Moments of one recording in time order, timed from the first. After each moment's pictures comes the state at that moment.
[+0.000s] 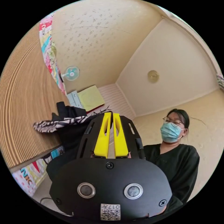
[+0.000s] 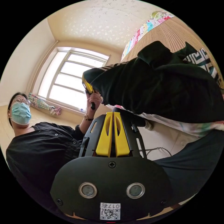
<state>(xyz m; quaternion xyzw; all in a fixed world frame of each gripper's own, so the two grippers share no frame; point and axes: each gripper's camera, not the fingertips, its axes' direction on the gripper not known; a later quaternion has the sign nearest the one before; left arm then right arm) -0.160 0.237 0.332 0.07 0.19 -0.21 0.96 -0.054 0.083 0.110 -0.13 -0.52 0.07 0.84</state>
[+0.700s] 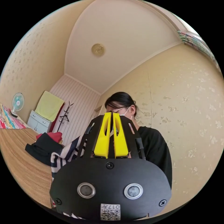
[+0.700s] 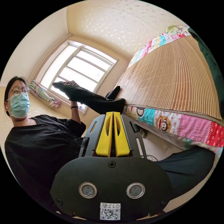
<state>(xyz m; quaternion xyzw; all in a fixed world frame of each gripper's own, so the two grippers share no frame) 0.001 0.103 0.144 0.04 0.44 0.00 0.90 -0.024 0.060 0.067 -0.08 -0.51 0.02 0.86</state>
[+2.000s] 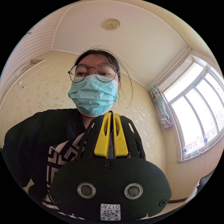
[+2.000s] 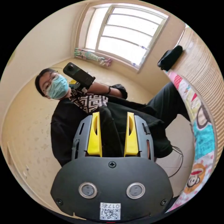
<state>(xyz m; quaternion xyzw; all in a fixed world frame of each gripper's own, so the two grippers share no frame) 0.067 0.304 0.560 -0.09 0.78 -0.24 0.57 -0.044 0.039 0.135 -0.34 -0.82 -0.19 0.43</state>
